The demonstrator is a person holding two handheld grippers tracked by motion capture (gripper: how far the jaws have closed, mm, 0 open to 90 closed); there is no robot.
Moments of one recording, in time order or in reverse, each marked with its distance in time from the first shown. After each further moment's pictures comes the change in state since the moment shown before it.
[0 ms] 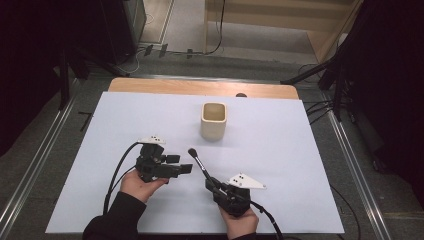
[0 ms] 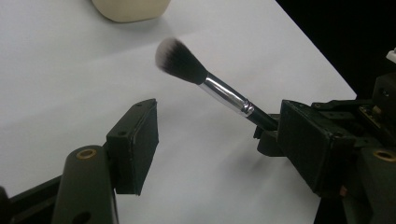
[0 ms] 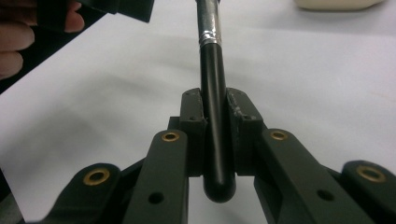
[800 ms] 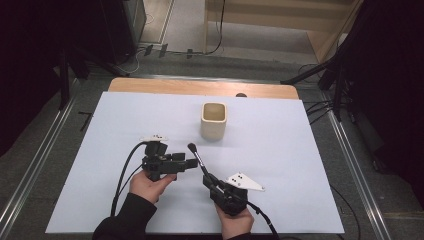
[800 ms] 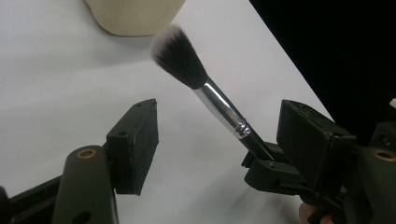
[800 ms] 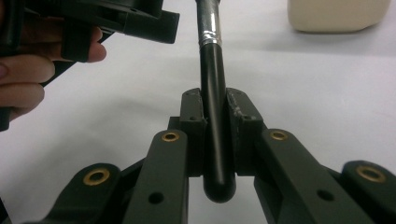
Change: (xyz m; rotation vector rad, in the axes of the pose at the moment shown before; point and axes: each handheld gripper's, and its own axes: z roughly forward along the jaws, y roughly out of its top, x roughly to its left) left arm -0.005 0.002 0.014 -0.090 -0.016 -0.125; right arm 0.008 0.003 0.004 -0.075 -0.019 0.026
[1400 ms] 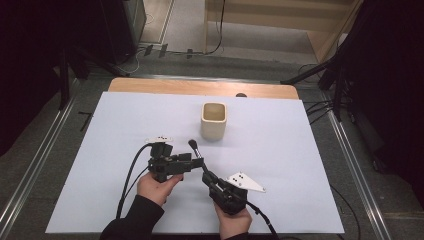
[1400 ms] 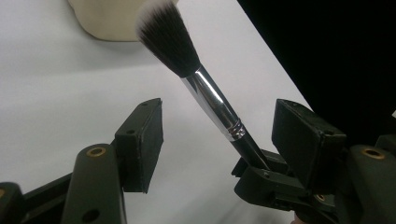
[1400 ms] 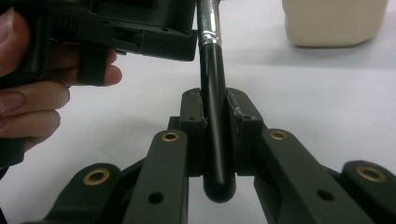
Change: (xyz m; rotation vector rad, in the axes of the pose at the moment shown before) left arm -0.008 -0.002 0.010 -0.040 -0.011 -0.027; right arm 0.003 0.002 0.001 -0.057 0.000 0.024
